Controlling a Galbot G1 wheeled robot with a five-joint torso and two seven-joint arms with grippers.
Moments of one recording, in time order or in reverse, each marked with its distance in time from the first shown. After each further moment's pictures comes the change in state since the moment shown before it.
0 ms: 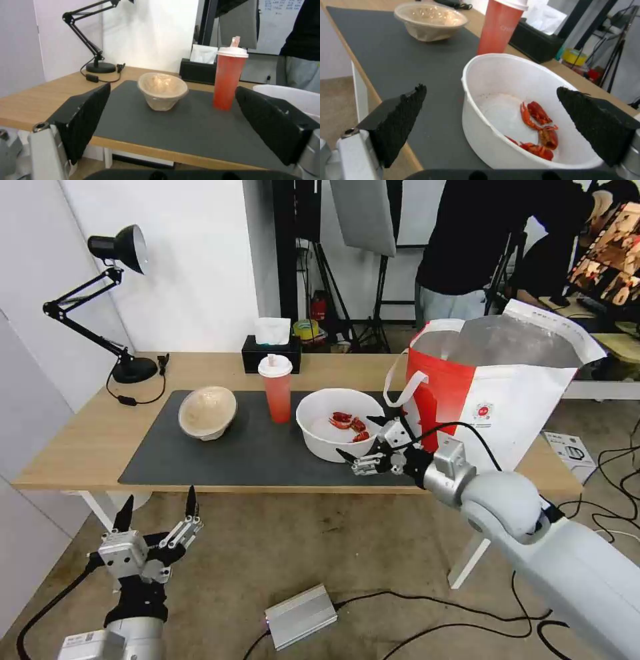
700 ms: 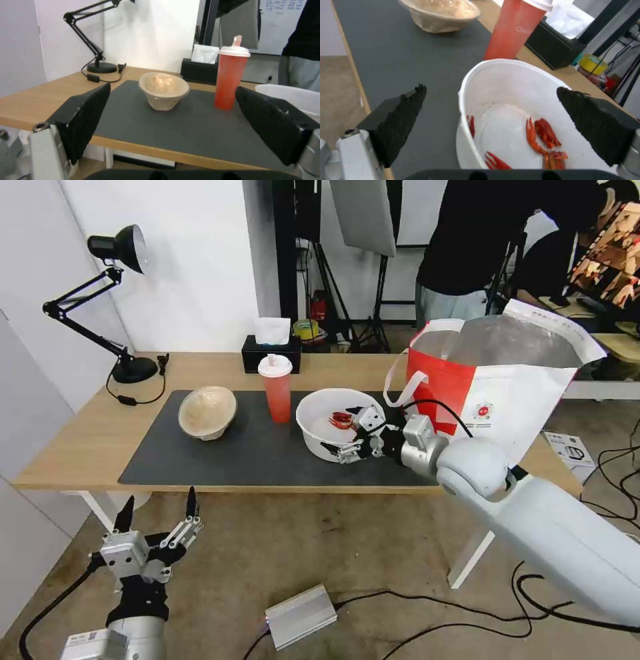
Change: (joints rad) left arm -0.009 -0.001 -0.001 0.013 0.004 -0.008 -0.002; right arm 0.272 0.029 -0.213 -0.142 -0.004 -0.027 -0.062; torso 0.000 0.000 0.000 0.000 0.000
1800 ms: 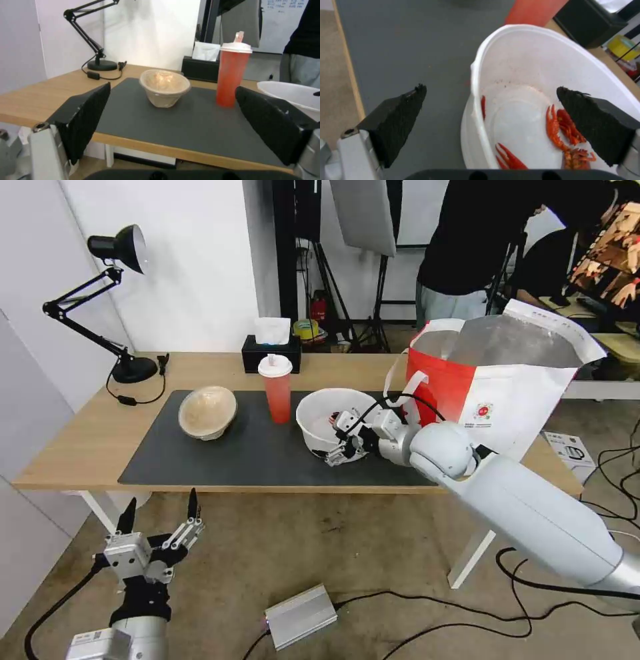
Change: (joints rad) left arm -0.007 0.000 0.003 0.021 0.004 -0.009 -0.002; right arm 0.149 0.081 -0.150 -0.136 -0.104 -0.107 -0.096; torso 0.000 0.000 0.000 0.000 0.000
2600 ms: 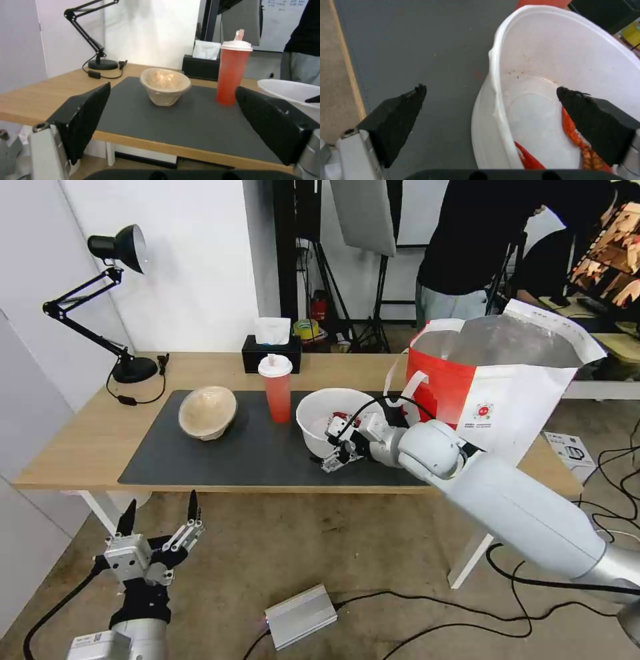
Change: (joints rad) left arm 0.012 0.000 0.000 -0.003 0.004 -0.004 -0.001; right arm 0.010 0.042 -0.026 -0.028 -0.034 -0.057 -0.006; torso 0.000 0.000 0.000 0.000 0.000
